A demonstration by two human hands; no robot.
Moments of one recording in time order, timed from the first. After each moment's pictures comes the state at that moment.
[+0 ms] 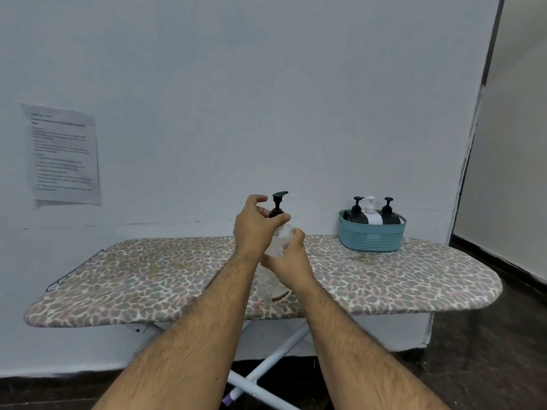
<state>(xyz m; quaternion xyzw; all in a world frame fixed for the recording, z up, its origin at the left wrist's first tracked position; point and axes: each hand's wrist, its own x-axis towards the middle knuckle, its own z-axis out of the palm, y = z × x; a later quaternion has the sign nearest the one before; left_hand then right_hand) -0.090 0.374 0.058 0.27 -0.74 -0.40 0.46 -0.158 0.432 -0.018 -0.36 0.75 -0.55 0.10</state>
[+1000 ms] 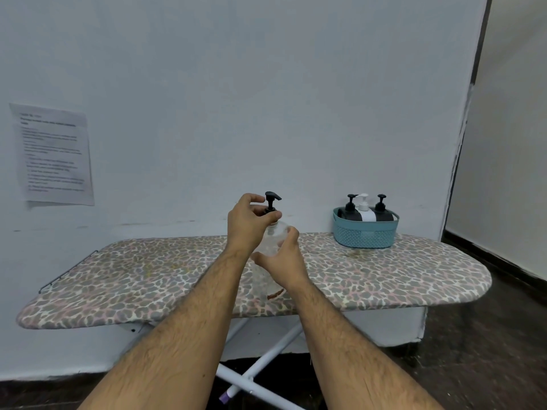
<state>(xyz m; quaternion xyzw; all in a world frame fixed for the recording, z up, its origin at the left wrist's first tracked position) -0.085 0.371 0.061 0.24 -0.75 -0.43 0.45 -0.156 0.436 -0.017 -0.36 0.75 -0.55 0.07</state>
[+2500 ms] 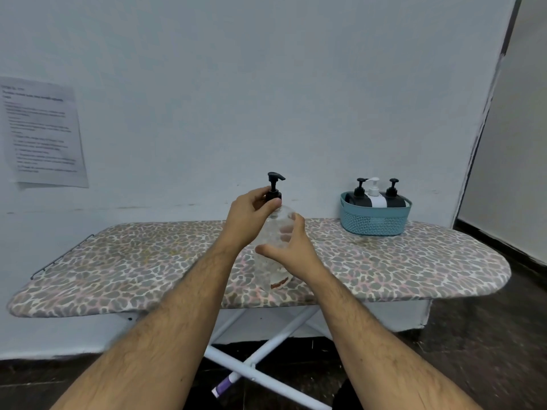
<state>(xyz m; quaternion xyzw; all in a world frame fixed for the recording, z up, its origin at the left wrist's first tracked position) -0.085 0.345 0.042 0.16 -0.80 -0.43 0.39 -0.173 0.443 -0.022 -0.41 0.70 -0.56 0.13</state>
